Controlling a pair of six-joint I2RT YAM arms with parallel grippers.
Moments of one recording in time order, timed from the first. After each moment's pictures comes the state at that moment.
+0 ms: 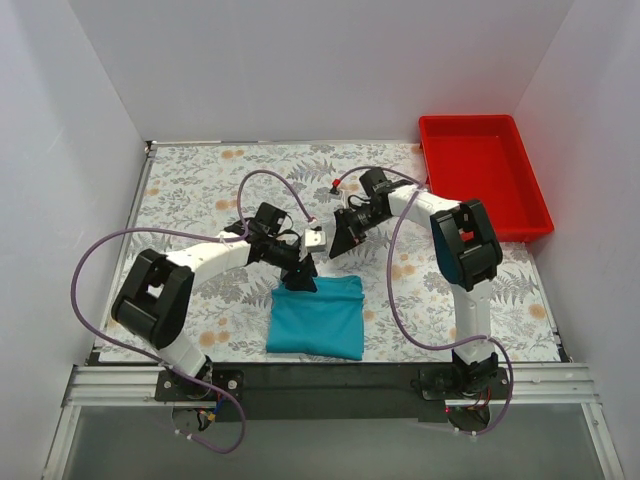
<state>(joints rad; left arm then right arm) -0.52 1.60 0.94 -0.36 0.89 0.67 0.46 2.09 1.50 -0.67 -1.06 -0.20</state>
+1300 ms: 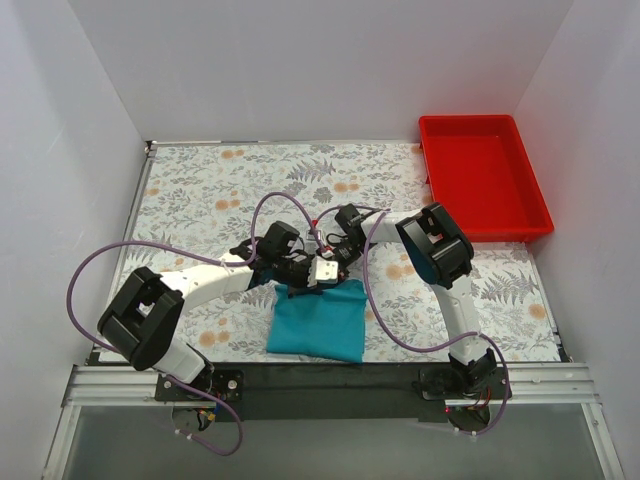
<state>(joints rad) -0.69 1.50 0.80 -0.21 0.69 0.77 0.62 2.25 1.39 -0.57 -1.19 -0.14</state>
